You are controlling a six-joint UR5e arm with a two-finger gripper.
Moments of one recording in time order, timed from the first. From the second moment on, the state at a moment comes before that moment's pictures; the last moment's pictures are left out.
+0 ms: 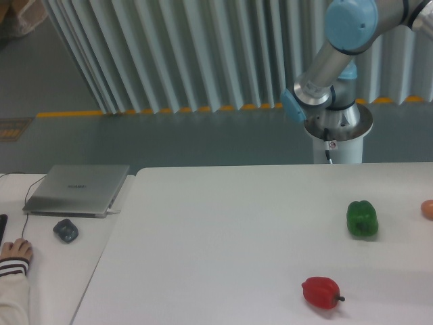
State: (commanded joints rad) arm 2.80 -2.14 -1.36 -0.89 1.53 1.60
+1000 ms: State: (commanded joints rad) arm 2.79 -2.23 -1.34 -0.80 1.54 1.56
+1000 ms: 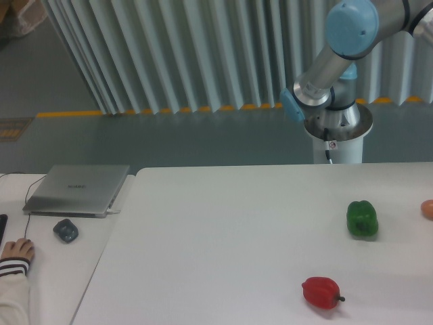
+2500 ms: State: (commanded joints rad) arm 2.70 -1.97 -1.44 -0.92 1.41 1.23
